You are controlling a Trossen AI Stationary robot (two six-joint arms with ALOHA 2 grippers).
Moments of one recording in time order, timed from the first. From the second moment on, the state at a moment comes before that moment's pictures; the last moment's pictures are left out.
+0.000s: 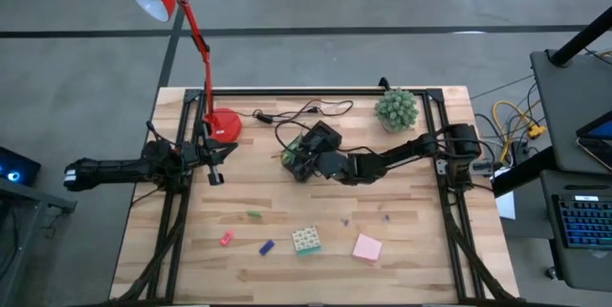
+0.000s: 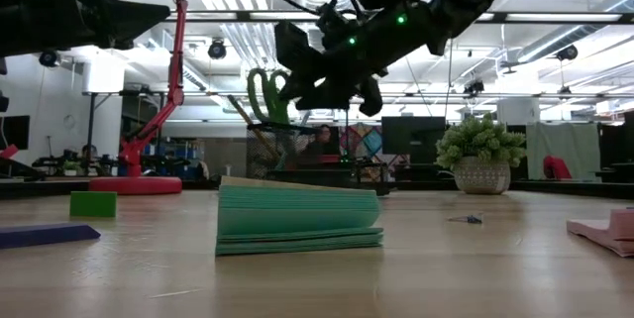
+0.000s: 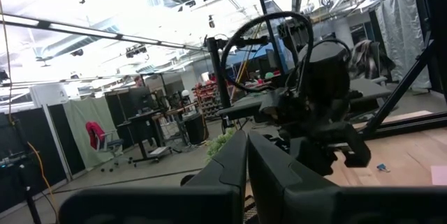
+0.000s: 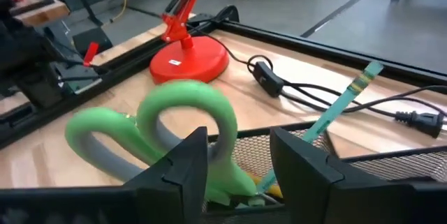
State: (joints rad) left arm 0.08 0.17 0.01 0.41 -0.15 0.33; right arm 0.06 1.90 1.07 0.43 0.65 0.47
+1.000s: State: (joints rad) left arm 0.08 0.17 0.01 0.41 -0.15 0.33; right arm 0.04 1.88 1.33 -0.18 0.57 0.45
